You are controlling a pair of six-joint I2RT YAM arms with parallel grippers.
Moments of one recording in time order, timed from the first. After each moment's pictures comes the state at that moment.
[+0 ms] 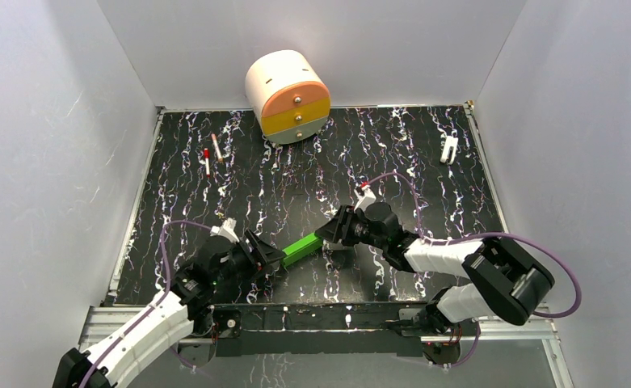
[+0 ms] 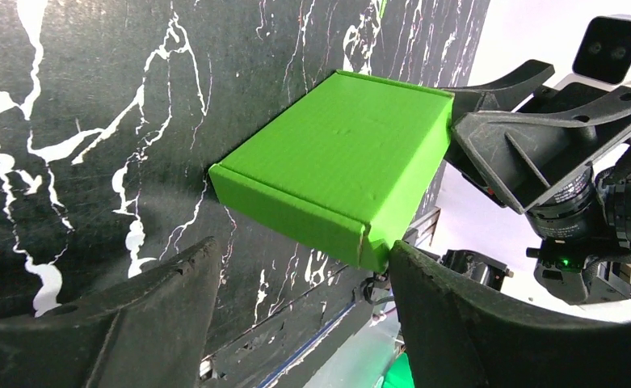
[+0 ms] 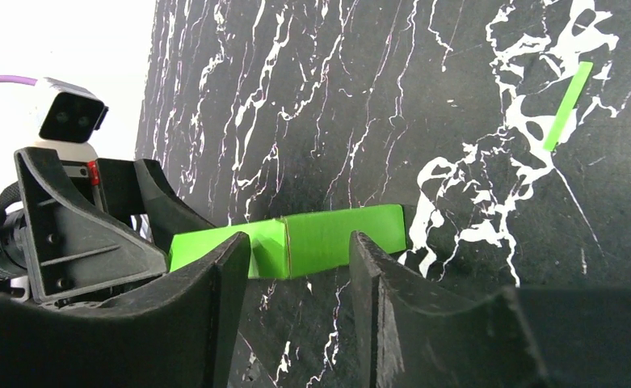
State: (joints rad) left arm -0.61 0.51 0.13 -0.18 0.21 -1.22; right arm 0.79 1.36 0.40 0.56 -0.20 0.89
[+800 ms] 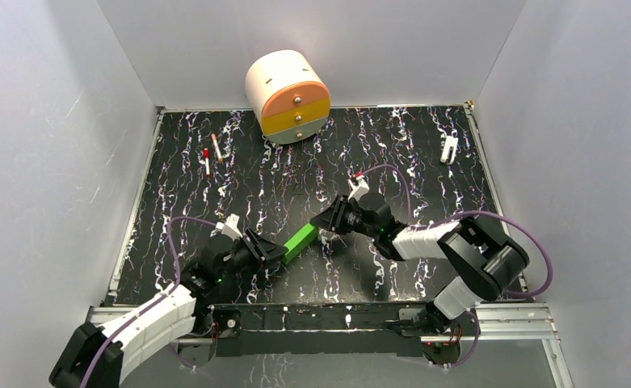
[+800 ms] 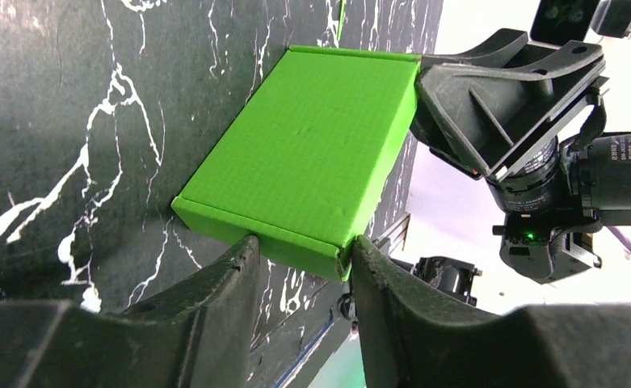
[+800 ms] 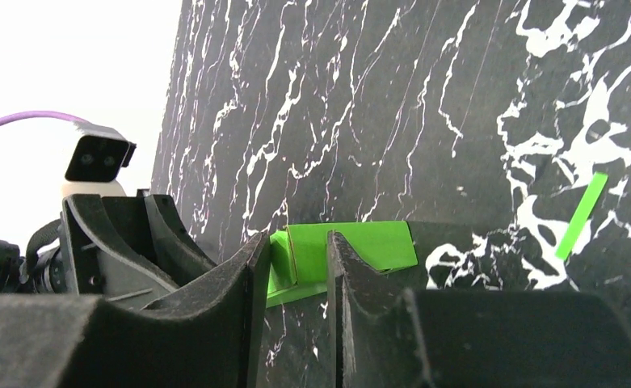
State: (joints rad) left arm -0.60 0.70 0.06 0.19 0.22 -1.25; right arm 0.76 1.53 0.48 0.71 -0.25 0.91
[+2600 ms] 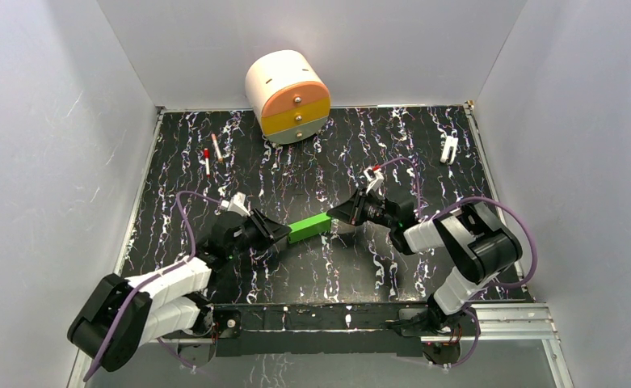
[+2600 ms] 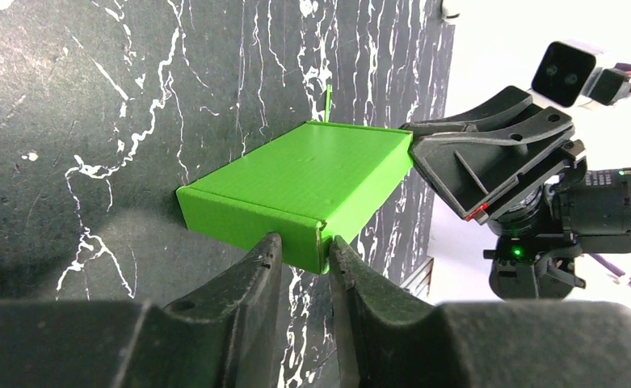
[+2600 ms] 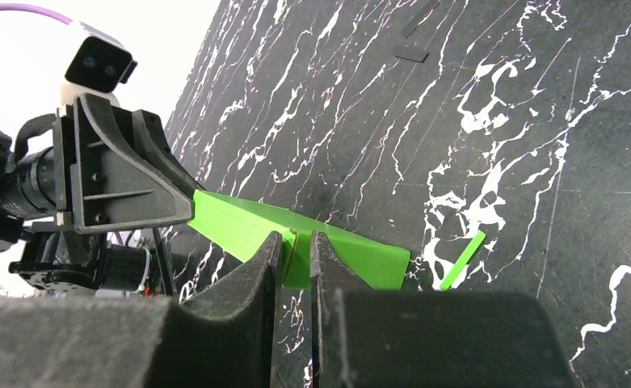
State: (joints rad) left arm -0.54 1.10 0.22 0.43 0.18 -1.14; right arm 0.50 1.65 0.43 0.99 -0.59 0.73
